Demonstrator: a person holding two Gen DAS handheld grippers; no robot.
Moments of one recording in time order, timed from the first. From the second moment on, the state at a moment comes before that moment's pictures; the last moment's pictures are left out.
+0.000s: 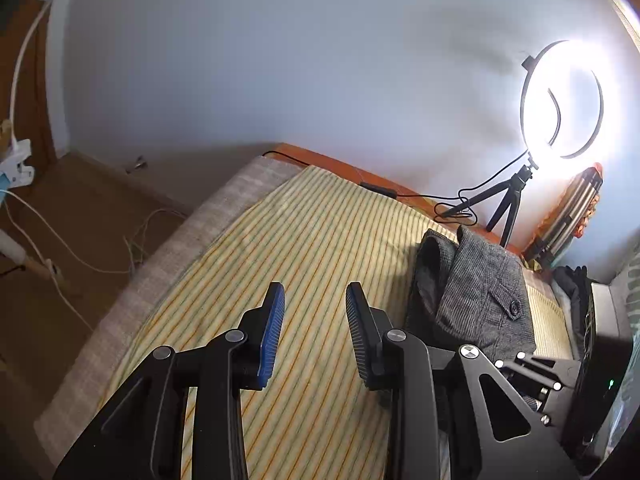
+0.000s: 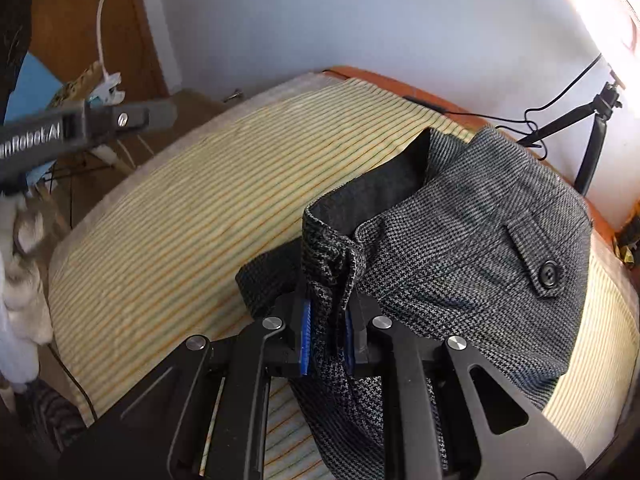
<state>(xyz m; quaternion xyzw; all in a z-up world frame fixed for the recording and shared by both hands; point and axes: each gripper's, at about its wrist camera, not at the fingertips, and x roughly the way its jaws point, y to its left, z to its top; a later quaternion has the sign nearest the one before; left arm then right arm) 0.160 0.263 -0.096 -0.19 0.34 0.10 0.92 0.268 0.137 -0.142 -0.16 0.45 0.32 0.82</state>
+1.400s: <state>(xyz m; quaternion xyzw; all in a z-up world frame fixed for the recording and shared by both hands) 0.220 0.131 -0.146 -0.04 0.45 -0.05 0.89 0.428 -0.034 -0.133 0.07 0.48 0.29 0.83</state>
